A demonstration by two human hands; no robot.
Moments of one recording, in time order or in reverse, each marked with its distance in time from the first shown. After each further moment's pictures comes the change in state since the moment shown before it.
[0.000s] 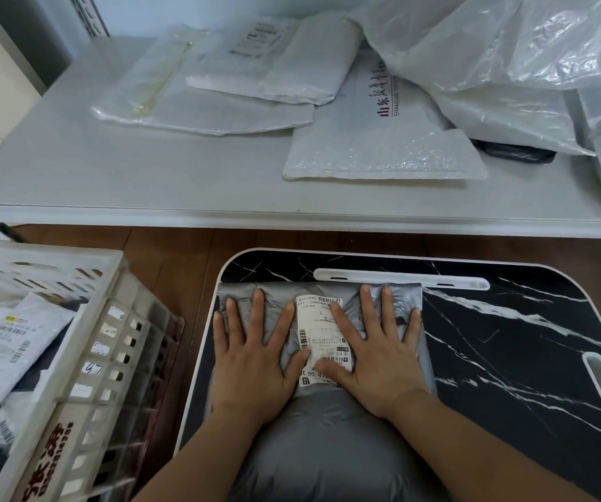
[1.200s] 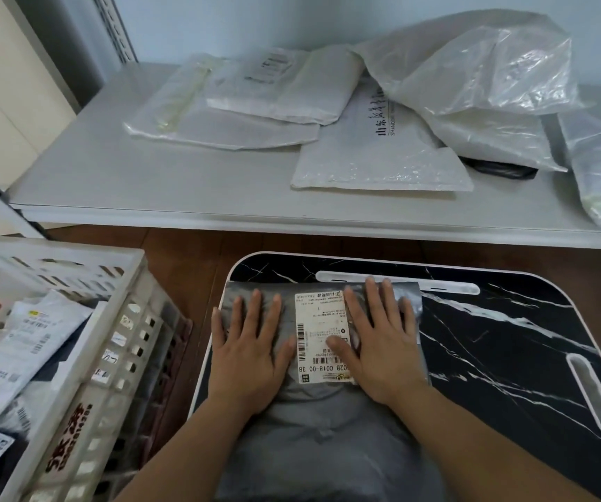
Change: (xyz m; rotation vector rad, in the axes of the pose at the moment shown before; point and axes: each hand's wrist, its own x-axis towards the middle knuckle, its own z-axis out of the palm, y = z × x) left_hand -0.011 -0.009 -0.022 -0.100 -0.009 -0.022; right_hand -0.010 -0.002 -0.030 0.084 0.052 -0.011
